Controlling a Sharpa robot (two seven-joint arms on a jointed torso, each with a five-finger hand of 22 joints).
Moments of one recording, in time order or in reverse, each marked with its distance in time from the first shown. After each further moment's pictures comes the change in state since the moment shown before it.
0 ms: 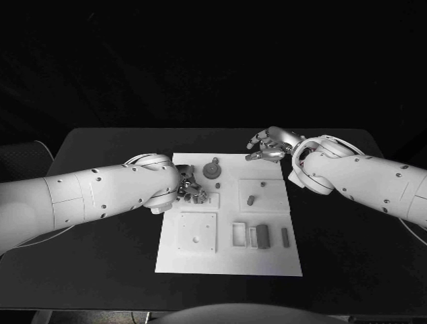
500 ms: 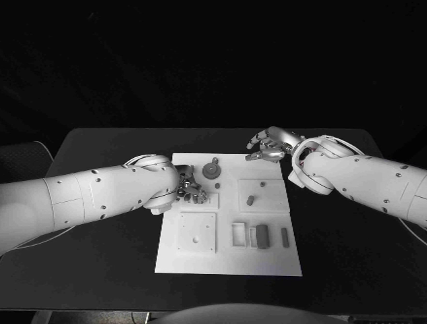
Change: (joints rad) left arm -0.002 -0.001 -0.001 -0.001 0.001 -0.014 0.003; left_hand -0.049 -0.017 0.021 -0.018 -0.053 0.000 0.000 0.000 0.000 0.000 0.000 0.000 -0.001 0.003 -0.003 0.000 -0.001 0.000 0.001 -0.001 0.000 0.000; right arm 0.000 -0.001 0.000 0.000 0.000 0.000 0.000; right_hand 0.000 0.000 0.000 0.000 0.000 0.000 -0.001 0.000 0.000 0.000 0.000 0.000 -0.001 0.000 0.000 0.000 0.000 0.000 0.003 0.000 0.000 0.001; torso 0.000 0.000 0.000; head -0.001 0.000
